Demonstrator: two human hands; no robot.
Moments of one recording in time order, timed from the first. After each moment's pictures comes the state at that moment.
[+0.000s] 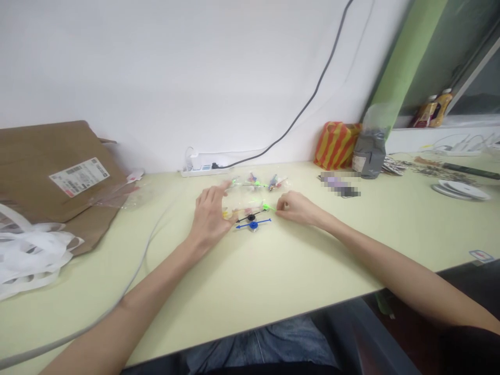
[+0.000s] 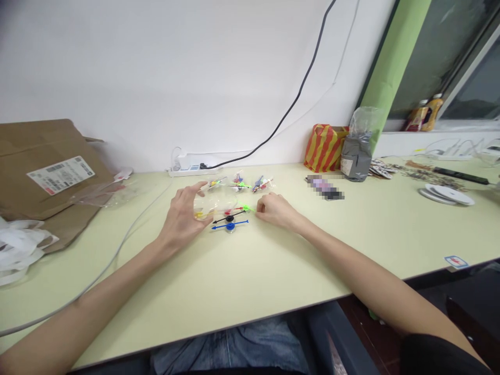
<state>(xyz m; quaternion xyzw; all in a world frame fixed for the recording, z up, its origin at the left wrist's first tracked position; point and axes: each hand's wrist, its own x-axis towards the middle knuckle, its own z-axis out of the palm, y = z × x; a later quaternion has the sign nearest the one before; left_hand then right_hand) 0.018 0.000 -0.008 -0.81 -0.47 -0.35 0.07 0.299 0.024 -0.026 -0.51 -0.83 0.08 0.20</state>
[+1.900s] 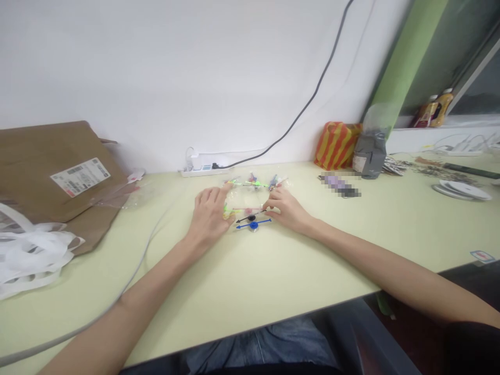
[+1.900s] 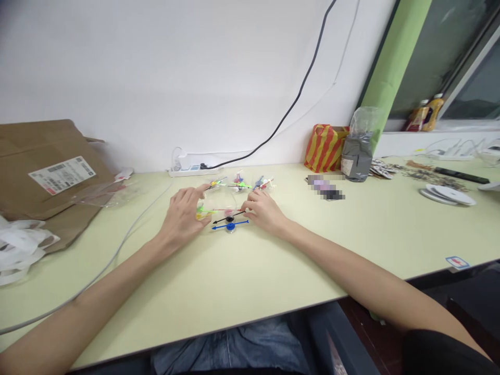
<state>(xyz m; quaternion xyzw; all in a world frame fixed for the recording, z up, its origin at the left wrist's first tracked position) 0.012 0.007 -0.012 -0.82 -0.47 -0.27 0.14 0.275 0.029 -0.041 -0.33 -0.88 -0.05 0.33</state>
